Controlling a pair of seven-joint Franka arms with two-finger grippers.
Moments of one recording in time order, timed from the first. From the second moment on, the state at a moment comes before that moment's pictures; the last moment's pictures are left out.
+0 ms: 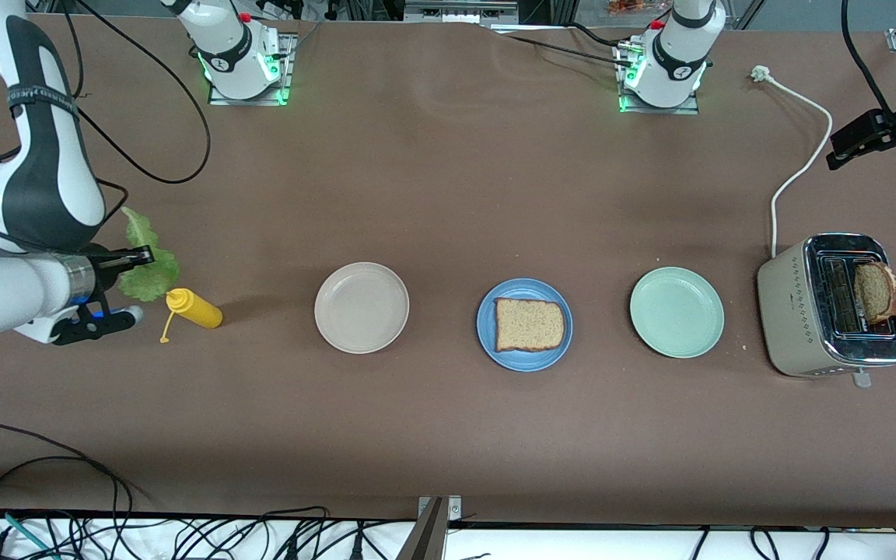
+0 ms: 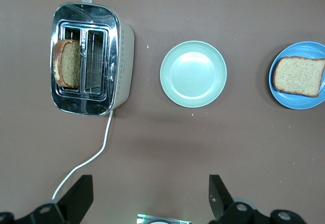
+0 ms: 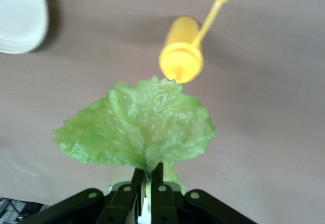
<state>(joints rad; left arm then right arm) 0.03 -0.03 -0.01 -1.53 0.04 1.42 -0.09 -0.19 0.62 0.37 -1.19 -0.17 1.28 -0.10</state>
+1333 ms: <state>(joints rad) 0.04 -0.02 -0.01 -1.52 0.04 1.41 -0.09 0.26 0.80 0.51 -1.19 0.07 2.03 0.57</state>
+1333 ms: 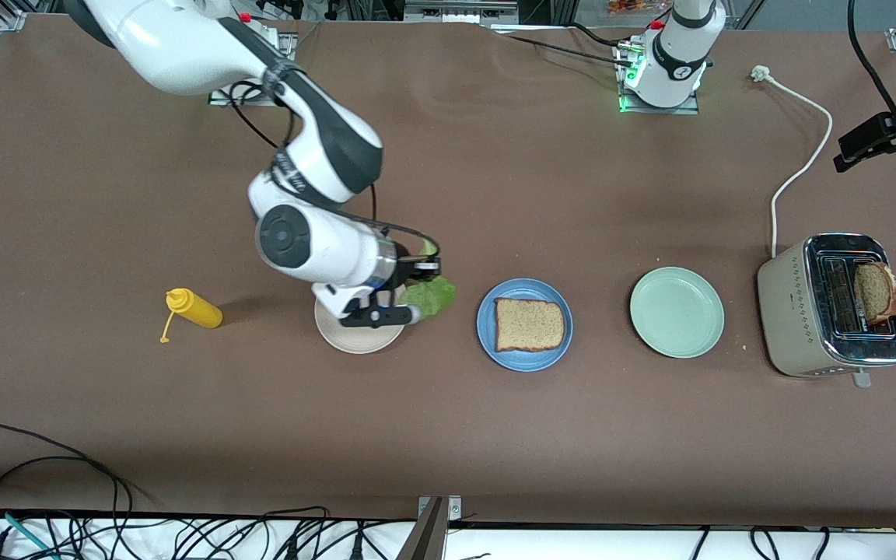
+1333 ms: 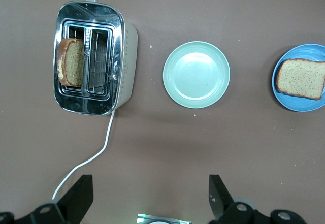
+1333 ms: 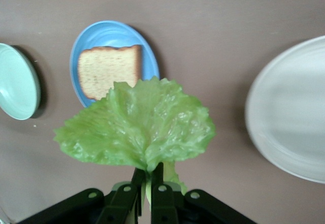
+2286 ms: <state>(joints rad) 0.04 -0.02 -0.01 -1.51 0.04 1.41 -0.09 0.54 1.01 0.36 -1.18 0.07 2.66 0.59</state>
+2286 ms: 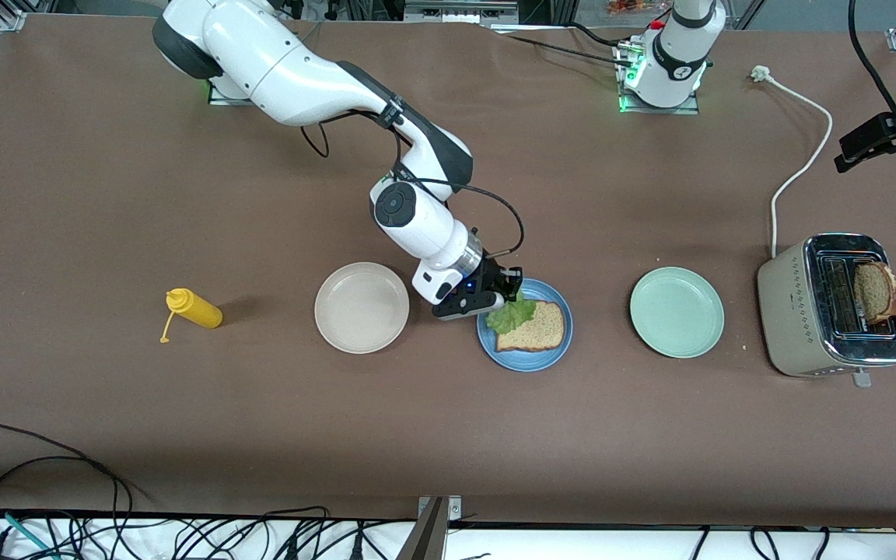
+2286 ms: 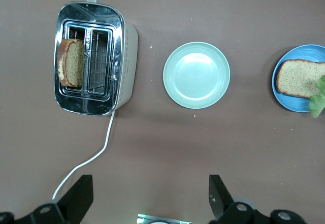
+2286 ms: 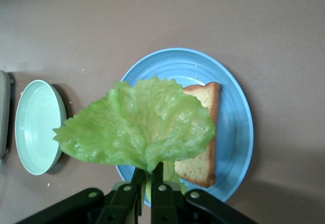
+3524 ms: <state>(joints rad) 0.04 -0.02 -0.01 -1.51 0.04 1.41 -0.09 0.56 1.11 0.36 -1.09 0.07 2.69 0.63</state>
